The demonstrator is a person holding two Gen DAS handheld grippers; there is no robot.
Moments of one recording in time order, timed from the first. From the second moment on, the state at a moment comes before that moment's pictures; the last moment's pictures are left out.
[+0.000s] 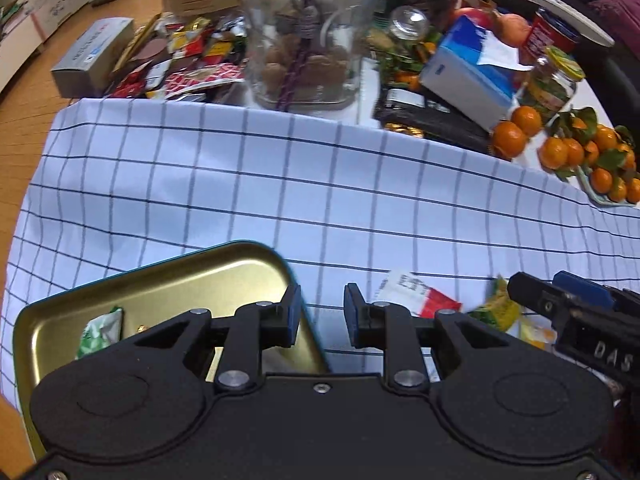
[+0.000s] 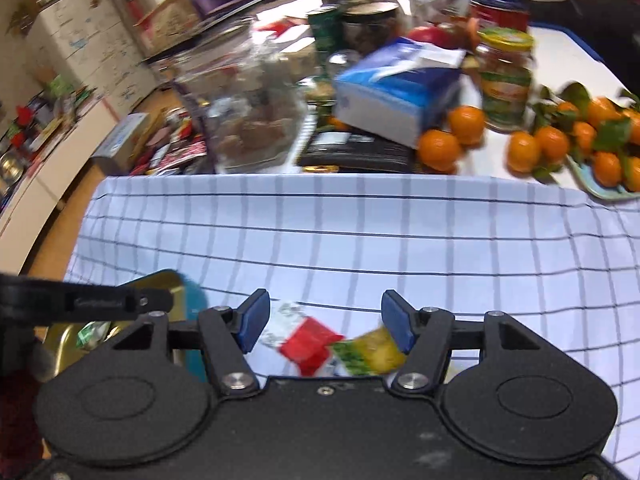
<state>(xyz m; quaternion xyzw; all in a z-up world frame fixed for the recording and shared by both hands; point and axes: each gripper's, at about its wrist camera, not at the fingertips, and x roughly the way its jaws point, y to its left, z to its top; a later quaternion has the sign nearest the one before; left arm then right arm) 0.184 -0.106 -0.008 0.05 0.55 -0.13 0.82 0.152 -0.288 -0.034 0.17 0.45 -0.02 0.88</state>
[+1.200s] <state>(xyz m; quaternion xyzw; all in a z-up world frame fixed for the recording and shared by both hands) 0.175 -0.164 -0.041 0.06 0.60 -0.18 0.78 0.131 -0.332 -0.086 0.17 0.59 -0.06 0.79</state>
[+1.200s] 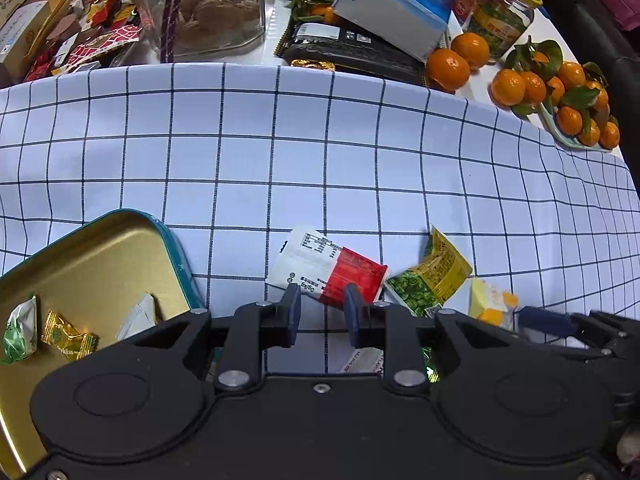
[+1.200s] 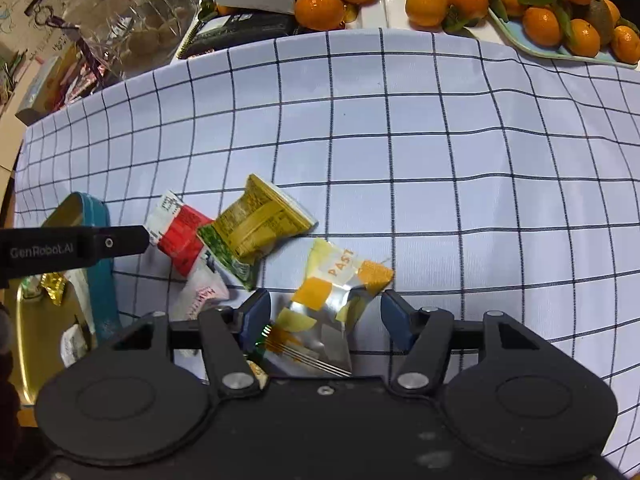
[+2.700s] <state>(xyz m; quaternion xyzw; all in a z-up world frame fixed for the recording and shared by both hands) 0.147 -0.235 -0.045 0.13 0.55 -0.27 0.78 0.117 -0.383 -0.083 0.16 0.57 -0.12 0.80</state>
